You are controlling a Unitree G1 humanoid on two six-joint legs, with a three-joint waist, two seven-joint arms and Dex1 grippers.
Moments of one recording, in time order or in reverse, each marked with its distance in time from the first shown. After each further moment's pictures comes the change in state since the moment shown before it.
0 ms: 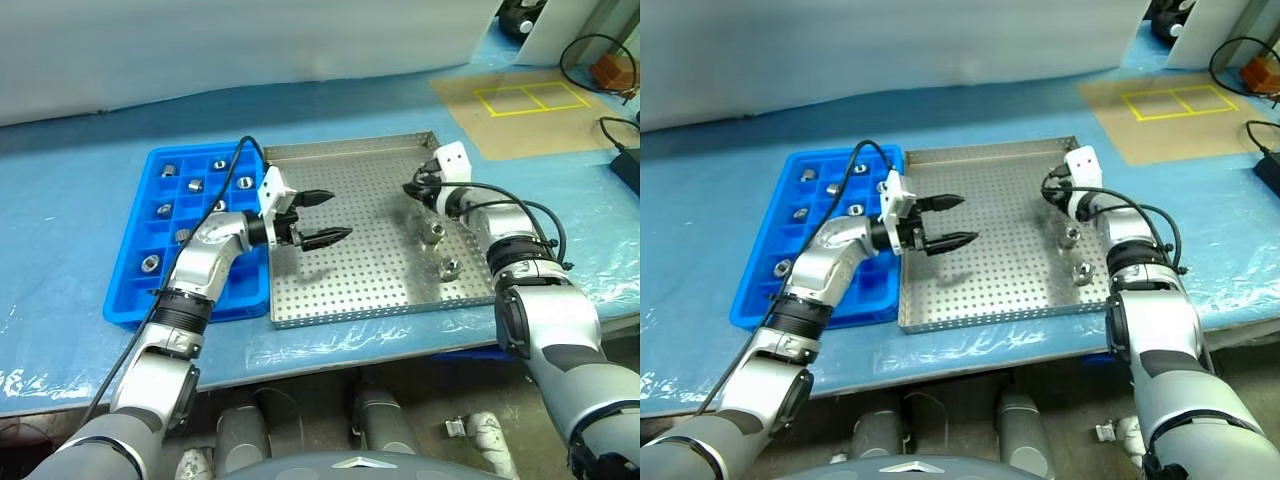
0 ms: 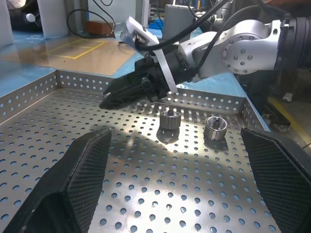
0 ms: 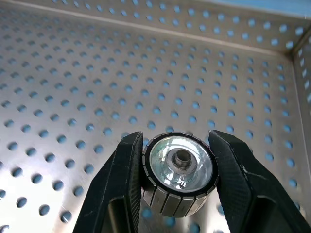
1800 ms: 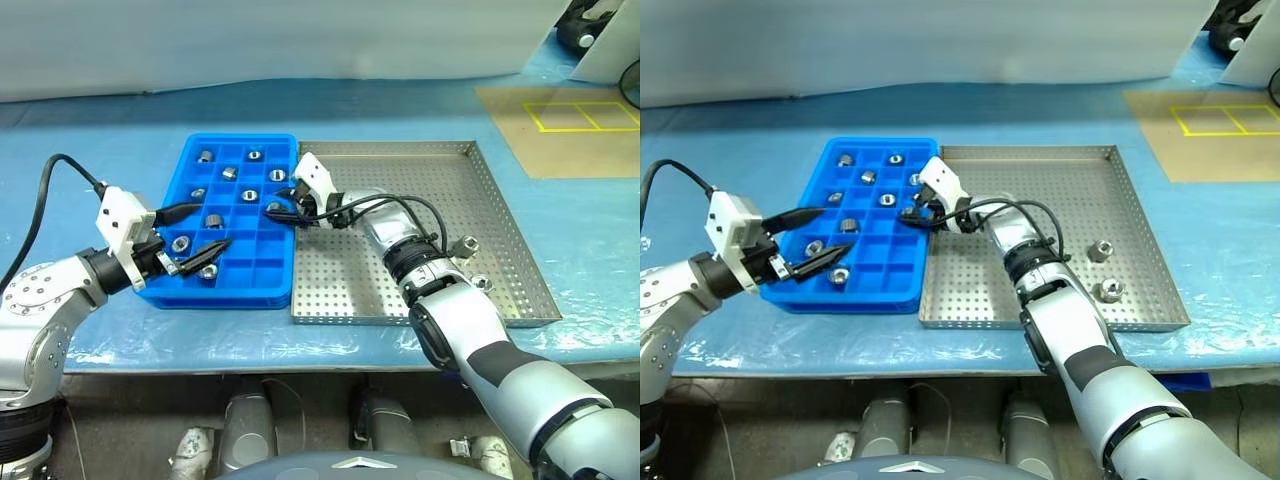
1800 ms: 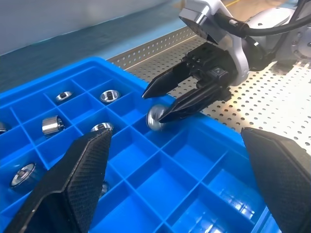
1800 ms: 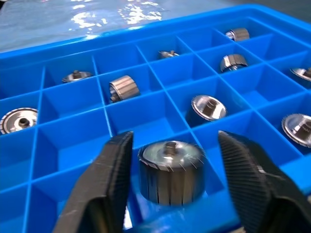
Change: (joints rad) left arm 0.579 0.473 0.444 -0.701 -0.224 0.330 0.263; right arm -0.060 0.404 0.227 -0.031 0.011 -0.113 0.259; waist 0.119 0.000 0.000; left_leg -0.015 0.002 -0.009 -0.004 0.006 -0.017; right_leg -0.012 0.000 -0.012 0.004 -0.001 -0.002
